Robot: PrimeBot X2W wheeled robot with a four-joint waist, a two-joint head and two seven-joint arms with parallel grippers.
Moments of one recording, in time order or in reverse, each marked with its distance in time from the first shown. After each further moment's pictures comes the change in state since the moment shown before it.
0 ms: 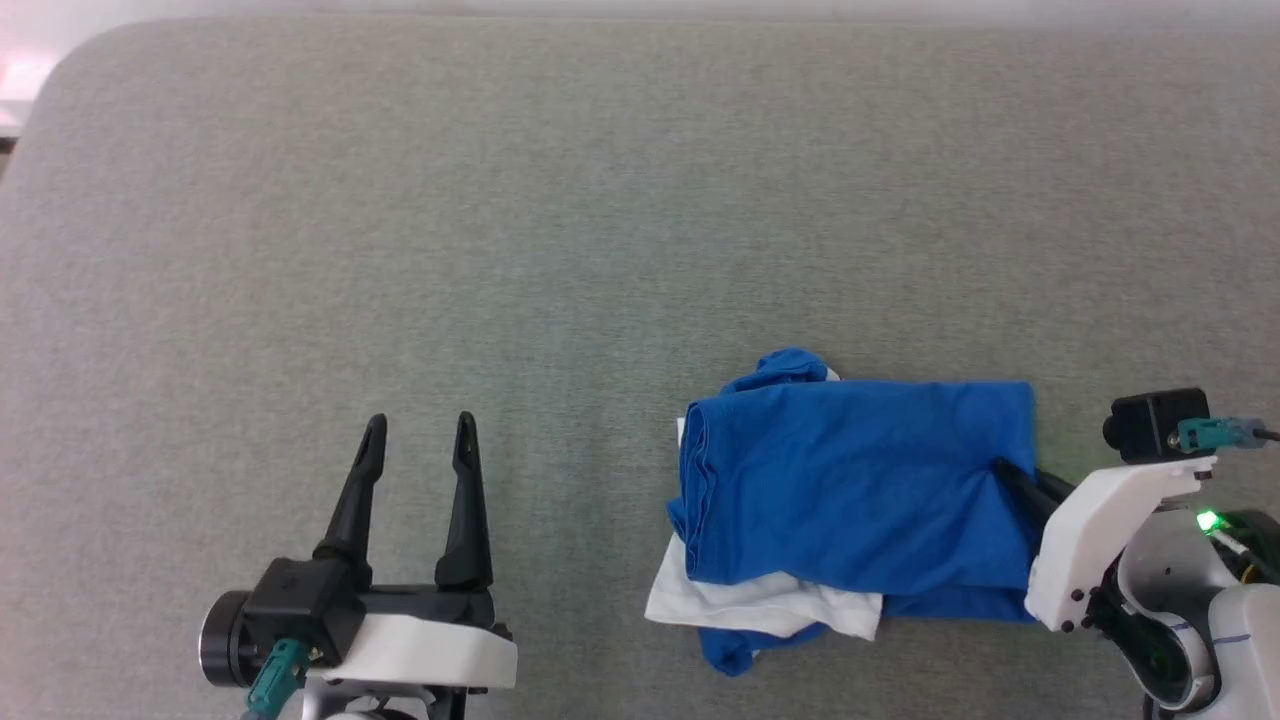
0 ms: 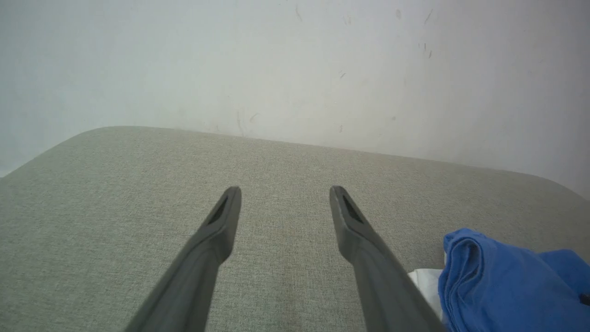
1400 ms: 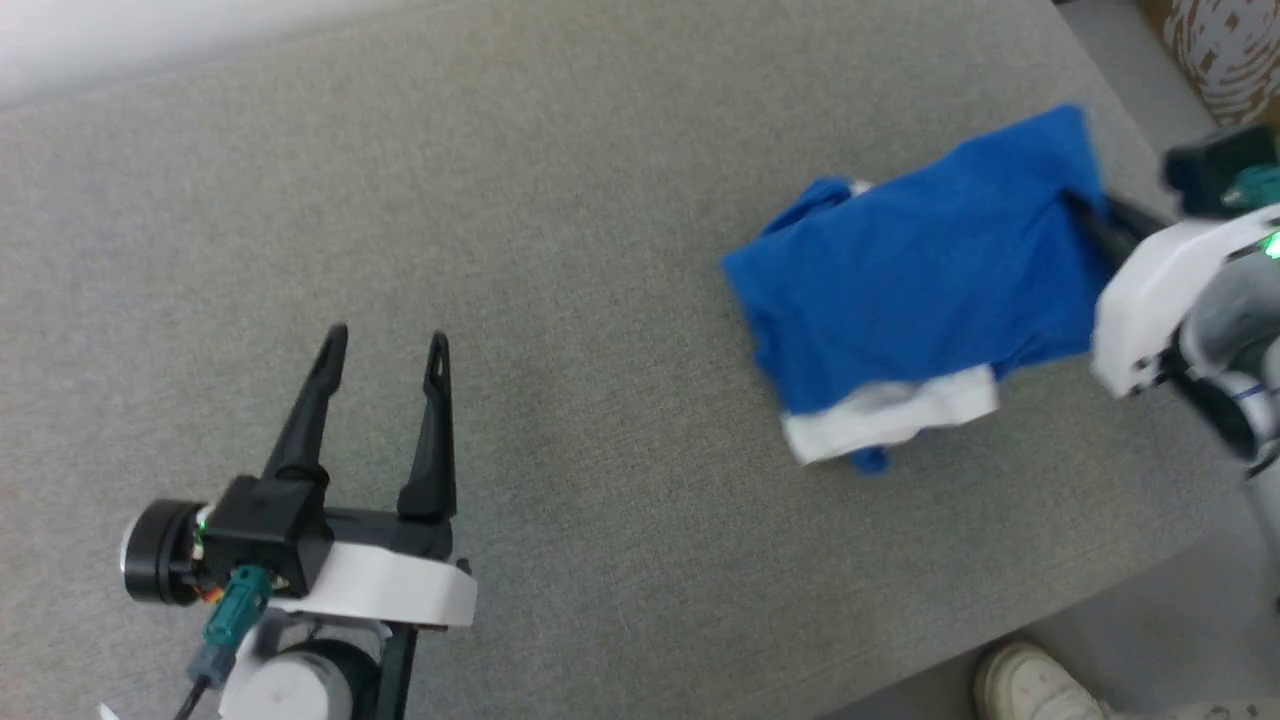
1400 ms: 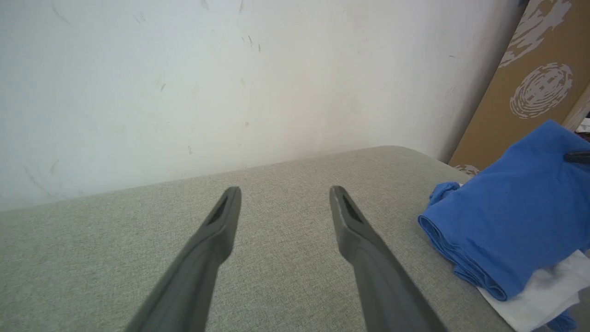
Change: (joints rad) left arm -0.093 0.119 -0.001 -0.123 0.074 0.017 0.160; right arm -0.494 -0.273 0.315 0.280 0.010 0.000 -0.274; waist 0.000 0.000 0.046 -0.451
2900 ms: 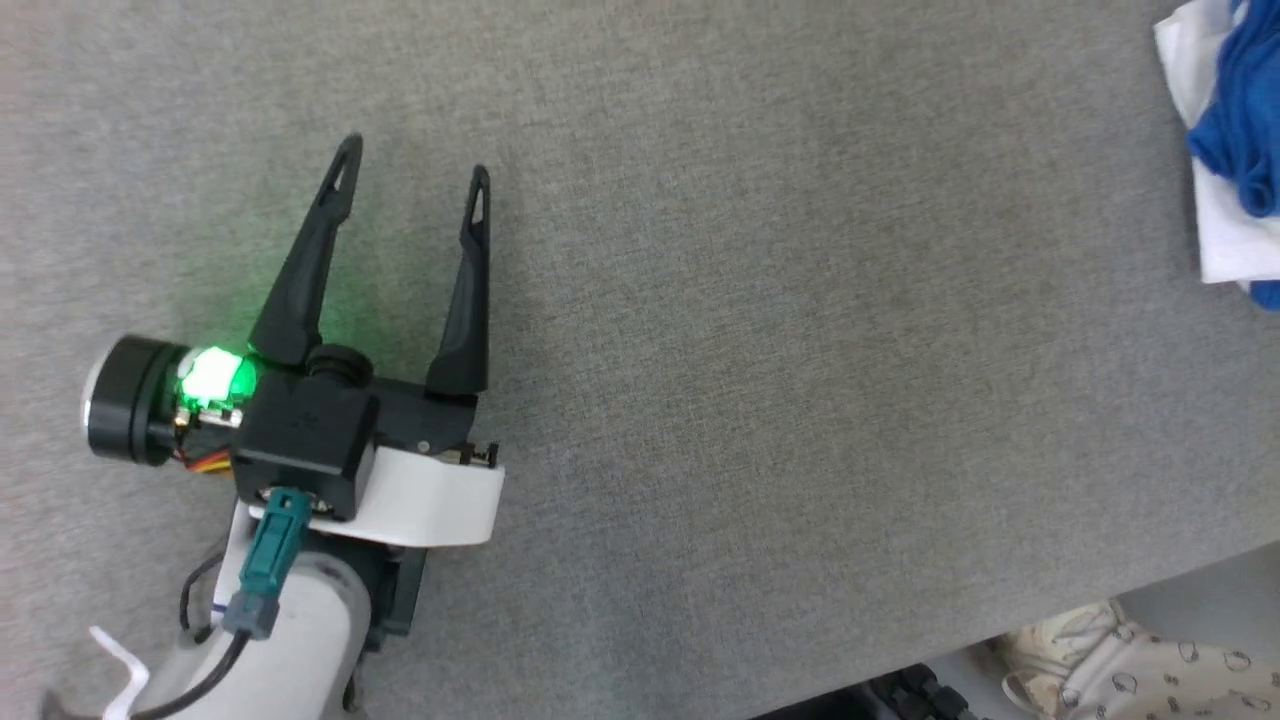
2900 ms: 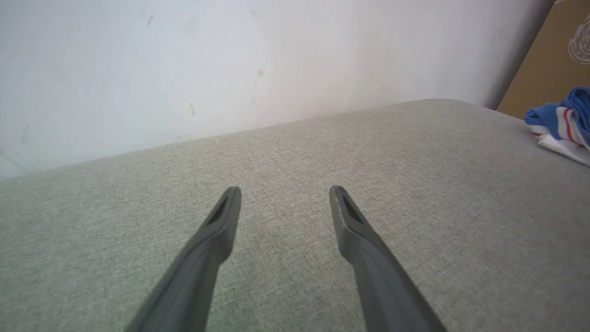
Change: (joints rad) left arm -0.266 0.048 -0.081 -0.096 0.182 0.008 0.097; right arm -0.389 -0.200 -0.160 0.573 -0.229 0.000 -0.257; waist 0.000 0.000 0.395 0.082
